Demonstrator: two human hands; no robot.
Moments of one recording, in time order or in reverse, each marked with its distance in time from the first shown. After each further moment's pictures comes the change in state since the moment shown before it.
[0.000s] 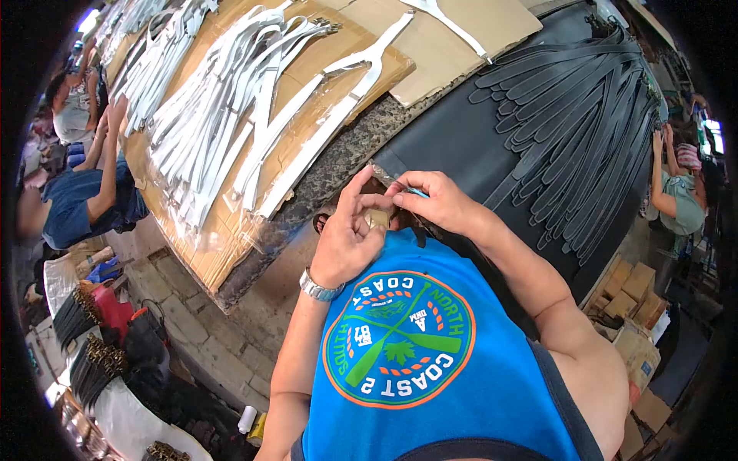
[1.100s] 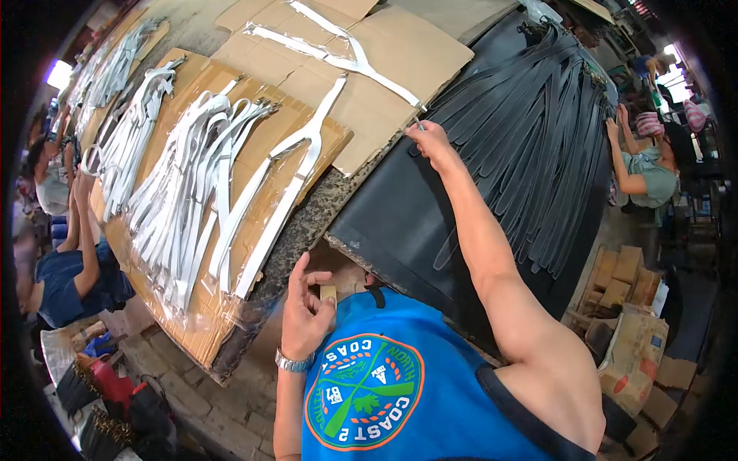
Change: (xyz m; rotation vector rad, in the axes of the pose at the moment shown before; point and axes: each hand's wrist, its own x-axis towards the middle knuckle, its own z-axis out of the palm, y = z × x) left_hand -0.001 0.001 -0.001 0.038 0.083 -0.097; right_hand 0.095 0.033 -0.232 0.062 0.798 0.006
